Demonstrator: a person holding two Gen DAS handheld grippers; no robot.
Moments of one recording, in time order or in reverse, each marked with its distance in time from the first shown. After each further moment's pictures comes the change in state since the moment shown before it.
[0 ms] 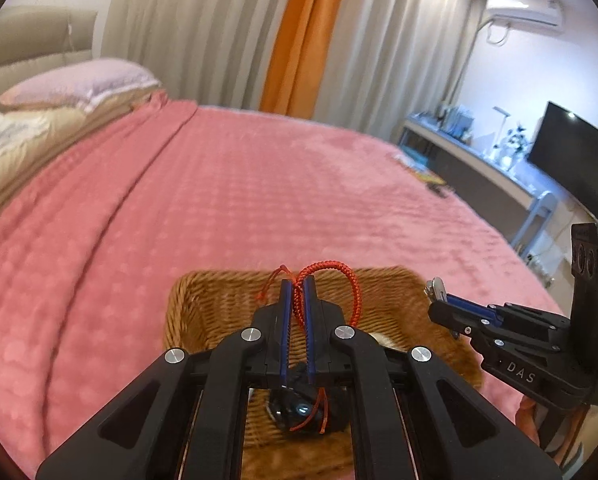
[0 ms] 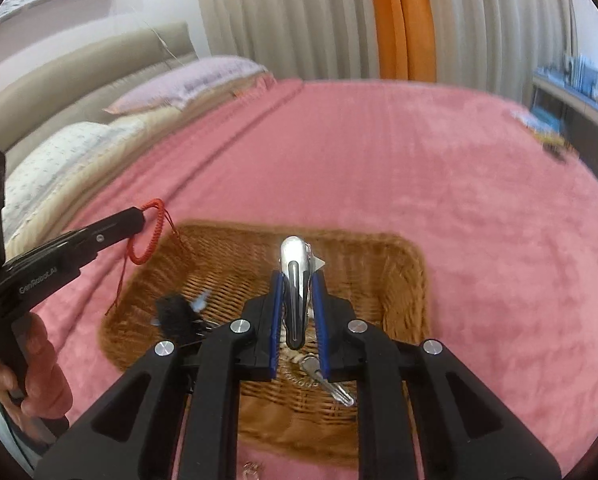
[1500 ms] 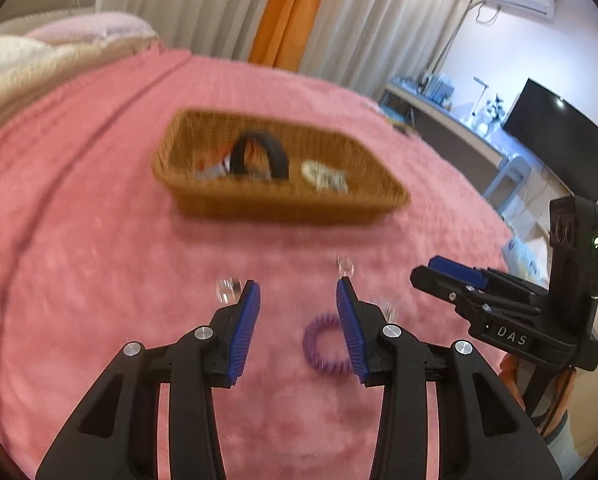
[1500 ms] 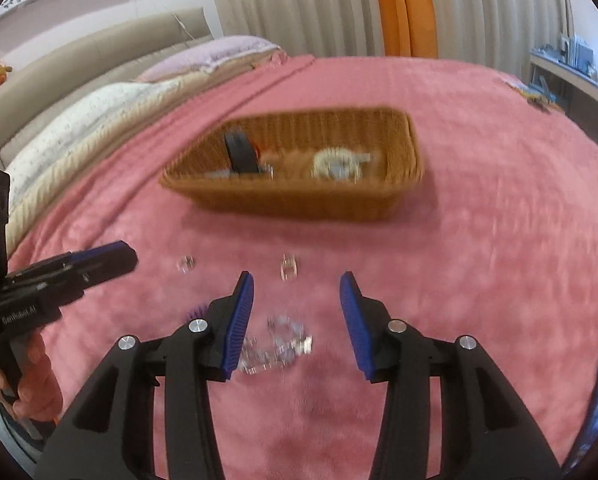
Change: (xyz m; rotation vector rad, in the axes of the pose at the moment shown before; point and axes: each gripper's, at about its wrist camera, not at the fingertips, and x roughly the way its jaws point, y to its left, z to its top) left arm -0.105 -0.028 -0.160 -0.031 0.135 -0.087; right arm -0.092 0.020 -0.161 0.002 0.040 0.044
